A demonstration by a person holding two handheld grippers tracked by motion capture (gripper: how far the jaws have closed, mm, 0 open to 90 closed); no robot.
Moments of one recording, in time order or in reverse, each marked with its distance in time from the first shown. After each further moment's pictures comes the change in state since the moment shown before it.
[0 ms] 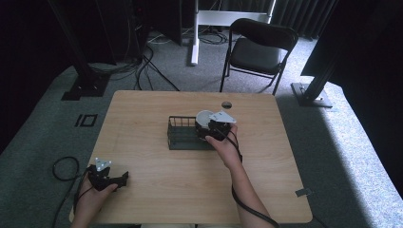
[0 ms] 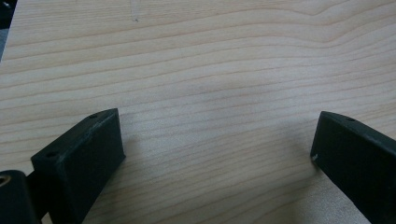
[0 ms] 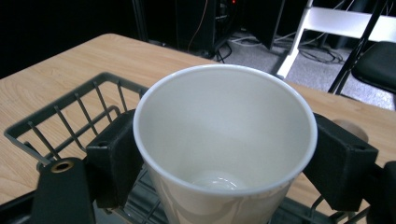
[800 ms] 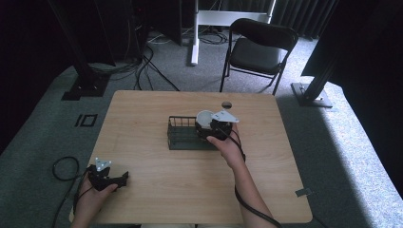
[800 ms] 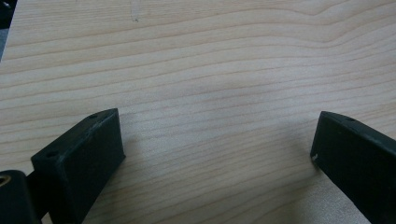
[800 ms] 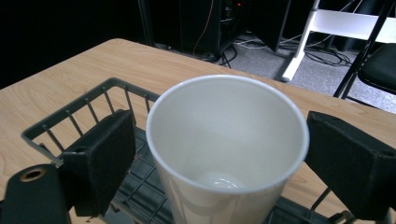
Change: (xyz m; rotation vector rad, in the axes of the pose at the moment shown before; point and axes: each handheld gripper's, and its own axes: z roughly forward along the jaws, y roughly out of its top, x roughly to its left) left arm 0.000 0.000 0.000 0.000 0.000 0.000; right arm -0.003 0.004 -0.008 -0.014 0.026 0.006
